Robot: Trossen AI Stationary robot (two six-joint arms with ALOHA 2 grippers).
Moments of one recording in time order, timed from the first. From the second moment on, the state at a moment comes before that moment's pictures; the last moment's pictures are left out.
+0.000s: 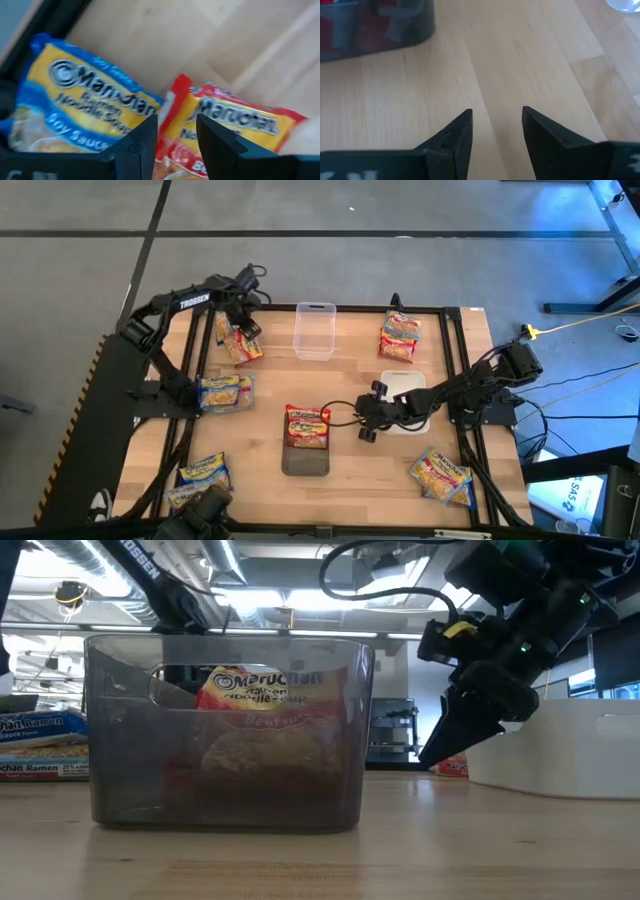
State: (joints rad) left arm 0.99 1.65 1.10 -0.87 0.05 0.25; right arm 0.27 1.62 0.68 0.01 0.38 0.39
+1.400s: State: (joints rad) left arm 1.00 1.72 1.07 -0.82 0.17 0.24; right arm 0.27 1.62 0.68 0.01 0.39 0.41
